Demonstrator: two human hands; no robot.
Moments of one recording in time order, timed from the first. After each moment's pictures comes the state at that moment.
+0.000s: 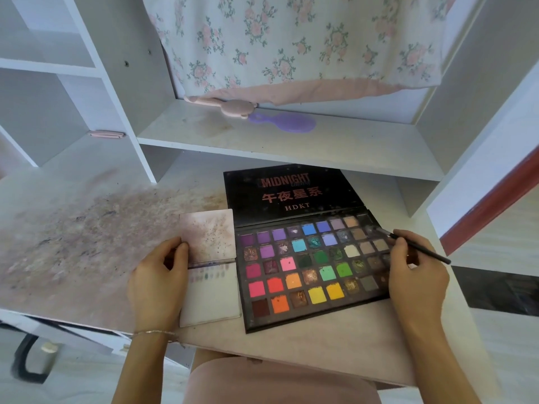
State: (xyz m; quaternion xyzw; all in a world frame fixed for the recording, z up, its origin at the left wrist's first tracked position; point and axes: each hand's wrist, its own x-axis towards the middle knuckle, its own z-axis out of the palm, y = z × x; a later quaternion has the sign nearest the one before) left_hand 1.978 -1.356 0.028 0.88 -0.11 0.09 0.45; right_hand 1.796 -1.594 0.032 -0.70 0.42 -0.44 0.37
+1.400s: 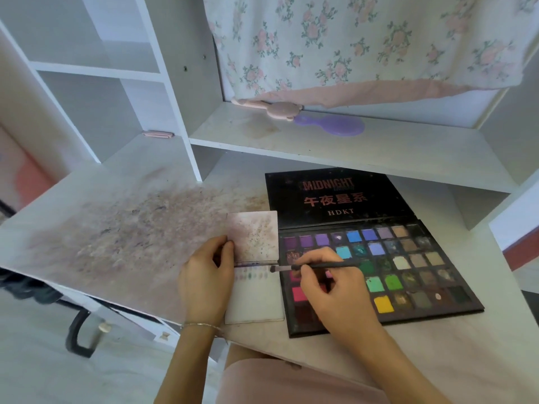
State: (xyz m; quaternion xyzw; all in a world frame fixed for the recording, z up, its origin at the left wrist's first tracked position) left_hand 1.977 -1.356 0.031 0.88 -0.10 0.09 0.45; right_hand 1.866 -1.492 0.046 -0.82 0.12 -0.23 0.51
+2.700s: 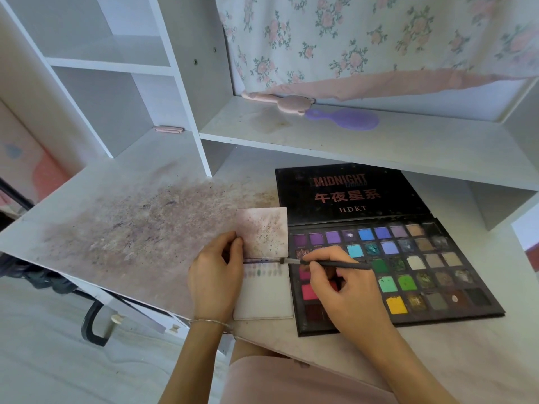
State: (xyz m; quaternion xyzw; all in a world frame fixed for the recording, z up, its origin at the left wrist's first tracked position) left_hand 1.977 -1.356 0.030 0.88 -0.10 0.10 0.45; right_hand 1.867 -1.491 0.046 -0.83 0.11 -0.24 0.49
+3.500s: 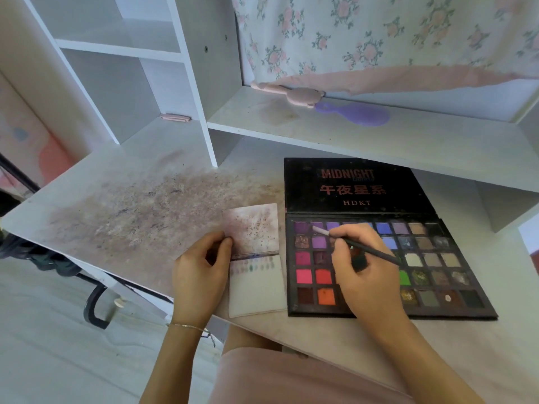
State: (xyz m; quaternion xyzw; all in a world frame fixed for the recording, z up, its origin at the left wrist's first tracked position) left_hand 1.977 -1.327 0.026 0.86 -0.14 0.11 0.48; right_hand 1.873 -1.506 0.051 -0.81 0.10 -0.34 0.46
